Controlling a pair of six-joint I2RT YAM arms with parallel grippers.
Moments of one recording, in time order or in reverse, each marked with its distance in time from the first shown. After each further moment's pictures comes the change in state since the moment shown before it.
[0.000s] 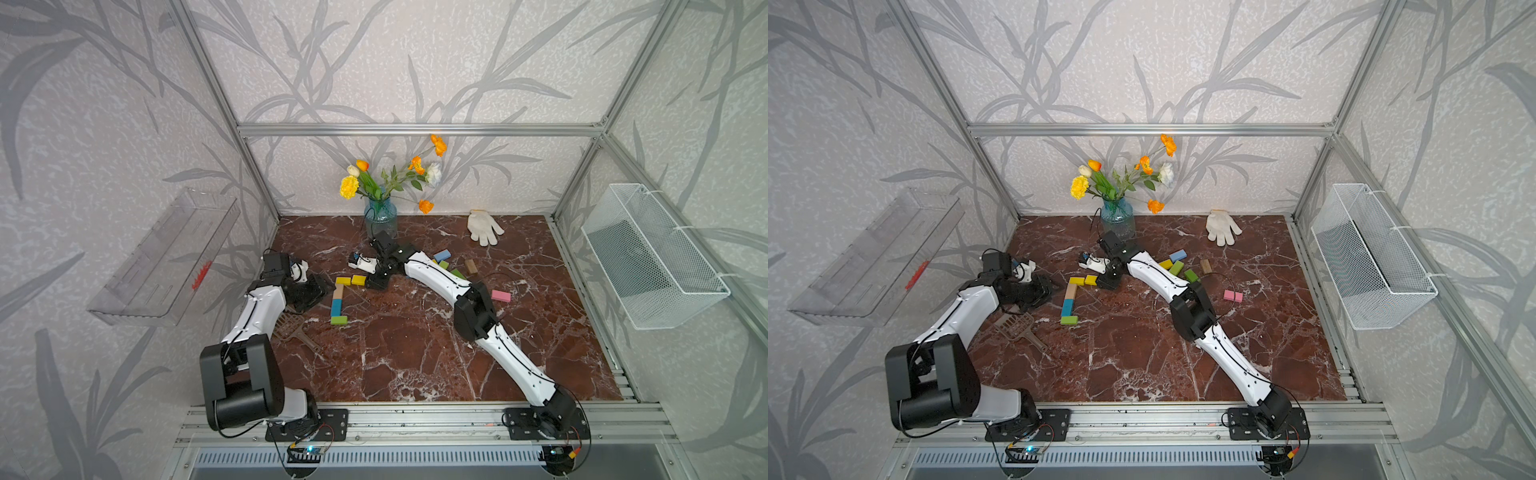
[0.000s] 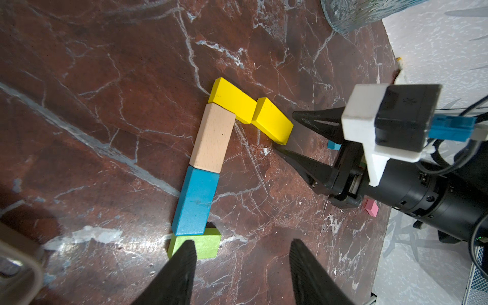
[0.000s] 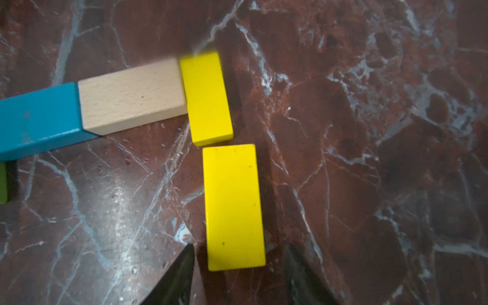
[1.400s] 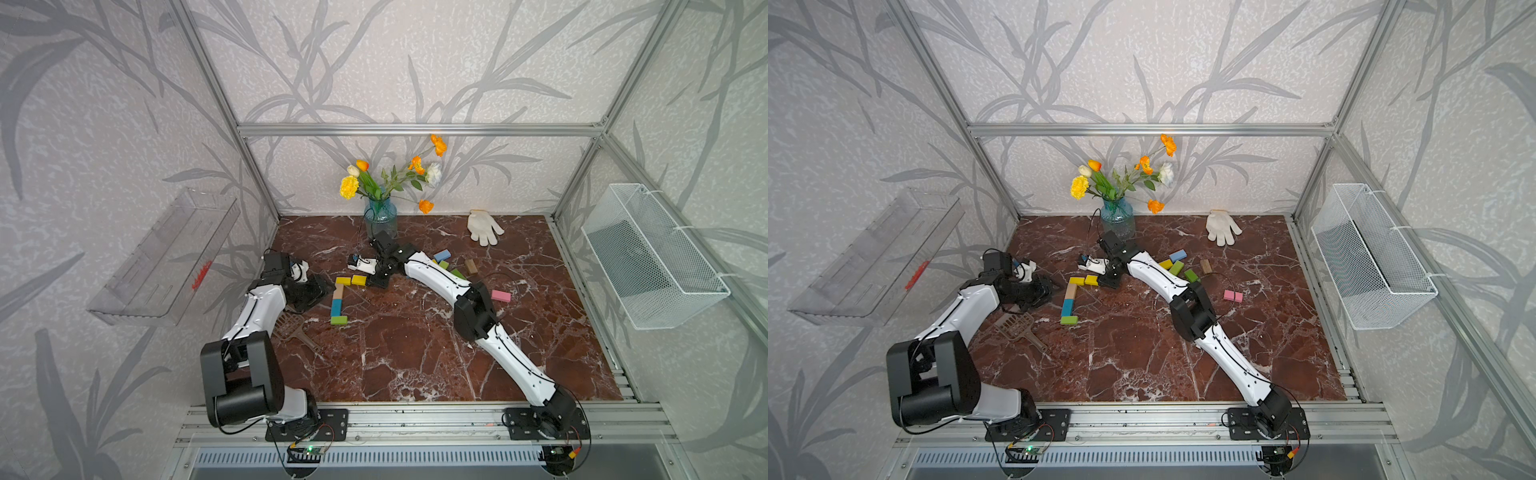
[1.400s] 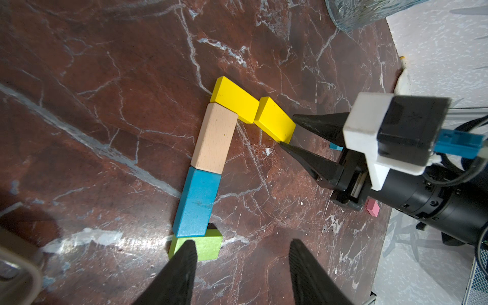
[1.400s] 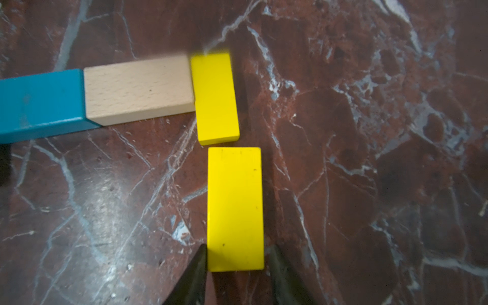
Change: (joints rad) left arm 0.000 0.017 0.005 -0.001 0.001 0.003; right arm 0.000 0.000 -0.001 0.003 0.000 -0.083
